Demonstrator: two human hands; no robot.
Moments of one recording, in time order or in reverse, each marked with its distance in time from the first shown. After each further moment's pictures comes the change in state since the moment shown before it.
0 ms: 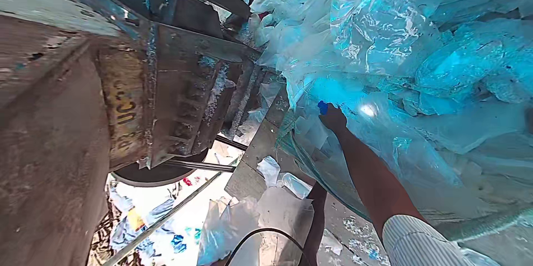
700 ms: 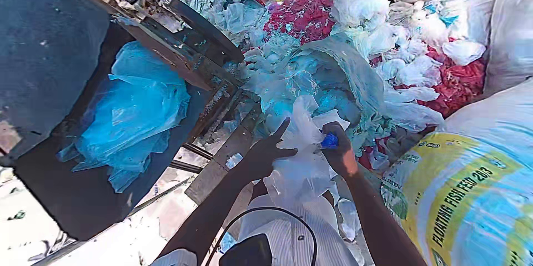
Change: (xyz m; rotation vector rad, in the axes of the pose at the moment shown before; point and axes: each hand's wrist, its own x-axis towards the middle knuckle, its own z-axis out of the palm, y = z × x) left_hand -0.206 0.050 -0.167 0.296 -0.637 1.933; right_hand -0.590 -0.031 -0.259 0.475 0.512 -0.933
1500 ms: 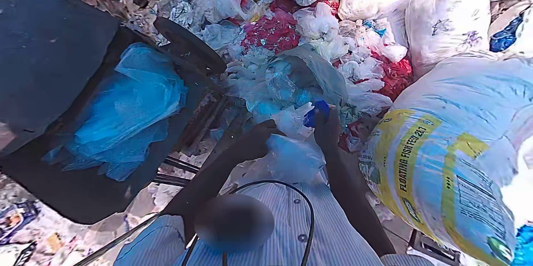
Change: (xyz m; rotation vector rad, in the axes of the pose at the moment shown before) left_hand -0.086 0.075 -0.011 0.031 -0.075 0.156; right_hand -0.097 -0.106 0.014 -0.201 0.511 0.209
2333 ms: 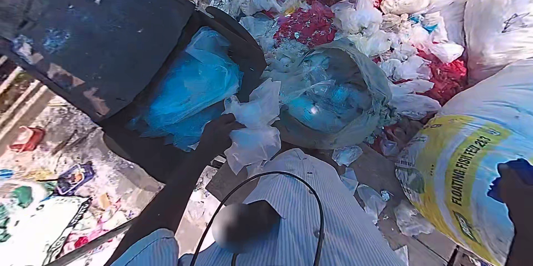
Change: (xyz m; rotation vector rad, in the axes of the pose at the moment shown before) left_hand -0.250 -0.137 -0.071 0.476 0.445 -0.192; right_hand -0.067 0.072 -0.208 -0.707 0.287 0.246
